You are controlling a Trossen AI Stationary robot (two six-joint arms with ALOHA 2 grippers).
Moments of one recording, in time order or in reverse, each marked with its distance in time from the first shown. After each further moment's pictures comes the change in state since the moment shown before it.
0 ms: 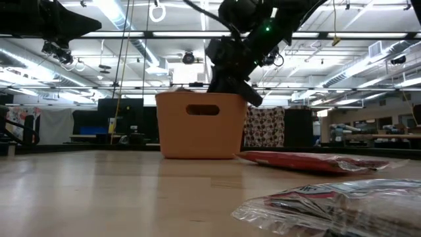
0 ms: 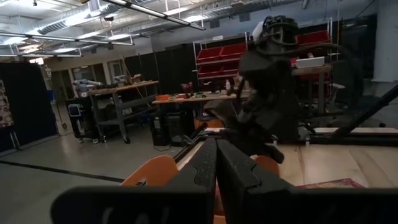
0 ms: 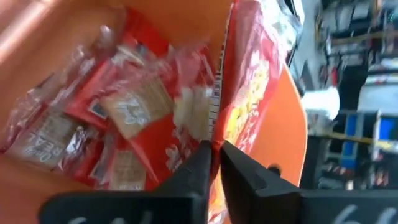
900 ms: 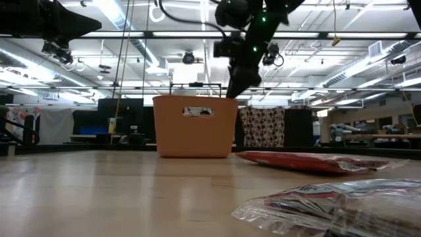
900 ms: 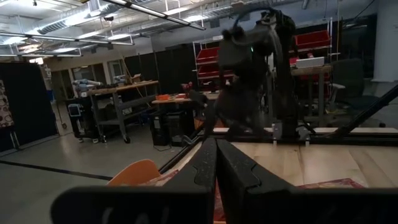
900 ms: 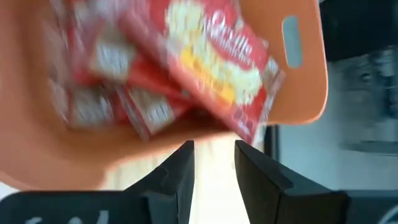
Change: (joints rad) left arm 0.000 0.000 0.000 -0.001 0.000 0.000; right arm -0.076 -0.002 0.216 -0.492 0.103 0.654
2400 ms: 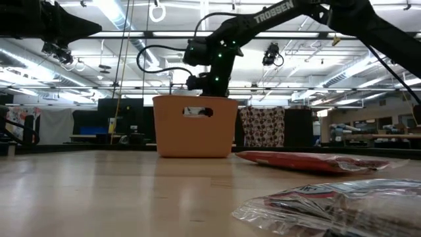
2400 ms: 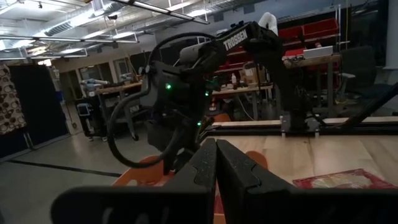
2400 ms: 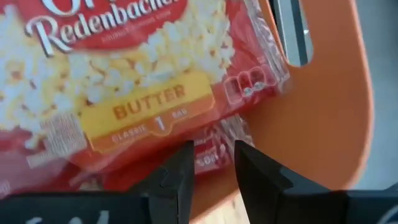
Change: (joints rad) left arm 0.000 0.000 0.000 -0.024 -0.027 0.026; right arm -0.190 0.494 0.640 -0.313 -0.133 0.158
